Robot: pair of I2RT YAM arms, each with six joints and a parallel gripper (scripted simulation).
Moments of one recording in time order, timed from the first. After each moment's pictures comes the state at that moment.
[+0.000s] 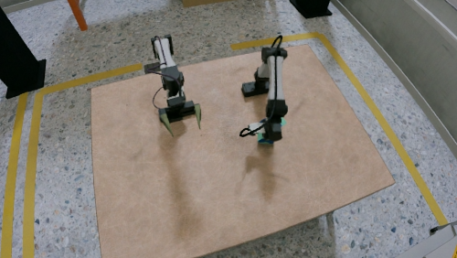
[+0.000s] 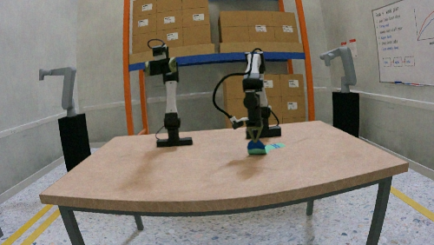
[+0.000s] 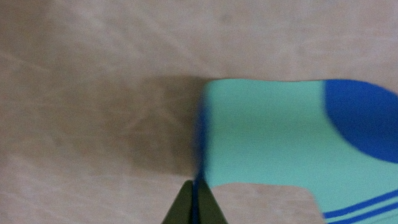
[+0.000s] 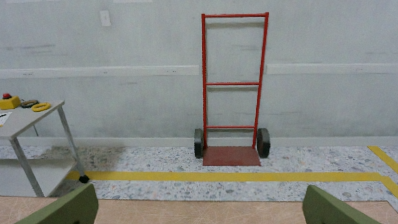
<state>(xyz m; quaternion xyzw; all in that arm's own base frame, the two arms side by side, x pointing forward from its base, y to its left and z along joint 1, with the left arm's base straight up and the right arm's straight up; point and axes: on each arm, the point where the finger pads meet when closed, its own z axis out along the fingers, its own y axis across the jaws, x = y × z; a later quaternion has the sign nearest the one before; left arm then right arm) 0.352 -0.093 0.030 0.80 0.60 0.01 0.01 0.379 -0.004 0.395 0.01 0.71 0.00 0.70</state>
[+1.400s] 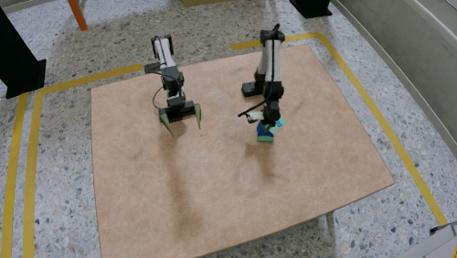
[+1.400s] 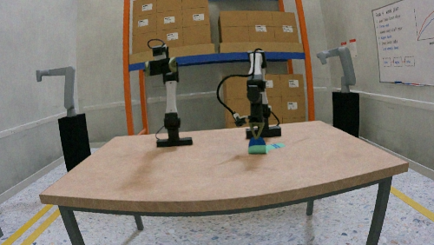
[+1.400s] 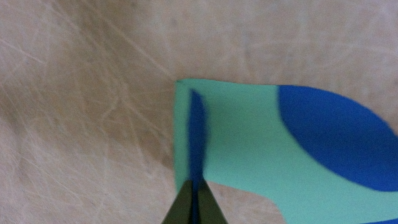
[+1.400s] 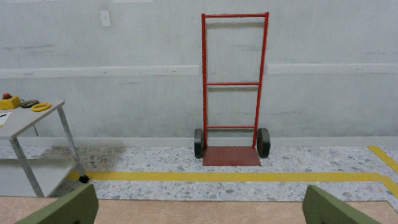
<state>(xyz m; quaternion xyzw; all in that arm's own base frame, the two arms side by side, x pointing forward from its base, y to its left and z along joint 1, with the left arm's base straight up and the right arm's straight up) 0.306 -0.081 0.032 0.80 0.59 0.08 0.11 0.379 -0.004 0.395 0.01 0.71 0.00 0.70</state>
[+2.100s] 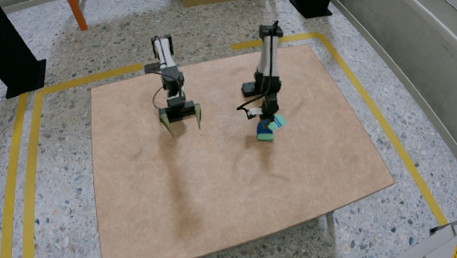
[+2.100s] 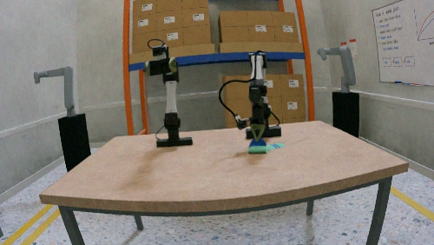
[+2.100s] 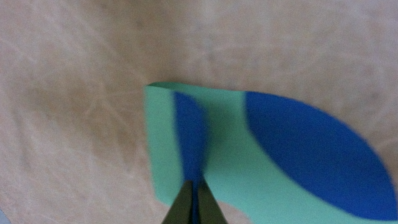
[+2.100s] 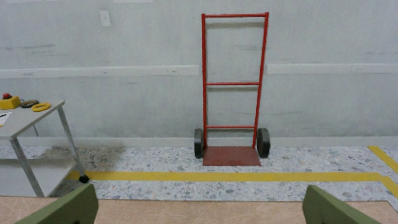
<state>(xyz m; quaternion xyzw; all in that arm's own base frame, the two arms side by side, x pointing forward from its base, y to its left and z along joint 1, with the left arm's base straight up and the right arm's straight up) 0.281 -0.075 0.016 0.79 0.58 0.12 0.16 0.379 -0.004 0.395 0.01 0.71 0.00 0.70</state>
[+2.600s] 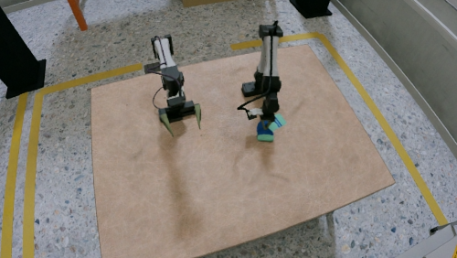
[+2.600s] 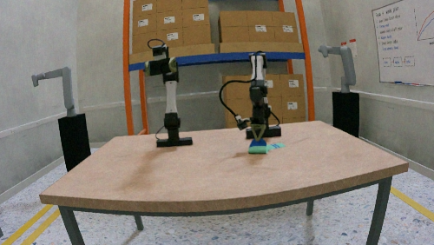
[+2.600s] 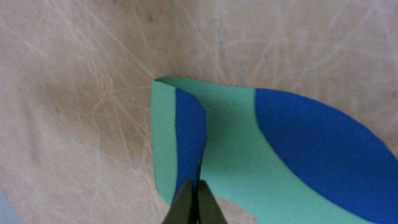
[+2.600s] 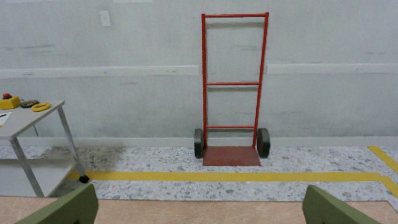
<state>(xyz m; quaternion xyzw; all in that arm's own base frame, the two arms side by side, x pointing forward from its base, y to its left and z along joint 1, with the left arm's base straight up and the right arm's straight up) 0.287 -0.074 0.018 0.78 0.58 0.13 0.18 0.379 -0.004 0.395 0.01 0.71 0.00 0.70</state>
